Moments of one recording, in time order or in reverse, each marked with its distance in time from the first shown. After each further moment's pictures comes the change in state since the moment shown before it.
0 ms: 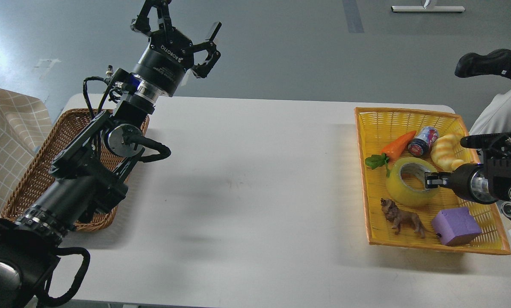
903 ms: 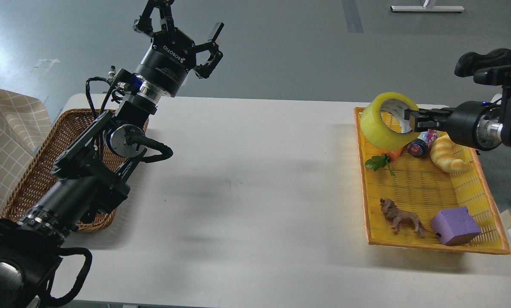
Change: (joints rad) left arm -0.001 -0.008 0.001 0.002 0.000 0.000 0.000; right arm 0.199 -0.089 0.042 0.276 0.146 0.000 0.014
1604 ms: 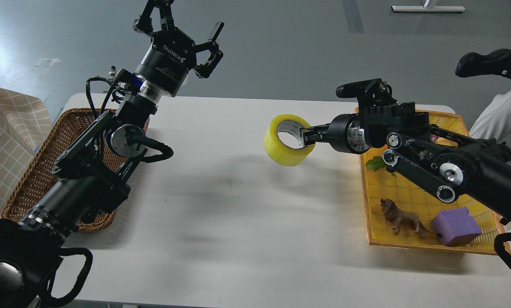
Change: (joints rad) left arm 0.001 -0.003 -0.001 0.000 0.000 0.000 -0.002; right arm 0.159 0.581 -0.197 -0.401 -0.018 0.000 -0.011
